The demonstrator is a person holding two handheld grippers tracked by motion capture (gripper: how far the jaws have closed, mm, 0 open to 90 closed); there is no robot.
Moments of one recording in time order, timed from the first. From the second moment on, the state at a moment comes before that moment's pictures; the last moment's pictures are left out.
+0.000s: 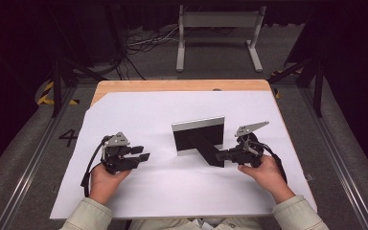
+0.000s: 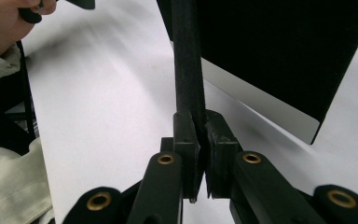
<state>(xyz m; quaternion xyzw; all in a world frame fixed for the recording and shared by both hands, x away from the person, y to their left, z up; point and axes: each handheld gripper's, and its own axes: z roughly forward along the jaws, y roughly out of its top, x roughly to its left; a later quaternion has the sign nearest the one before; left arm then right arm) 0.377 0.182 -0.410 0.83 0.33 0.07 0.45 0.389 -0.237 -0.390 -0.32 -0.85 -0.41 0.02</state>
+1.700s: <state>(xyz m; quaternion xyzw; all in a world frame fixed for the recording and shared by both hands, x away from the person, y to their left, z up) 0.397 0.140 -0.403 0.84 0.30 0.10 0.45 0.367 -0.227 -0.410 -0.31 -0.90 -0.31 -0.04</state>
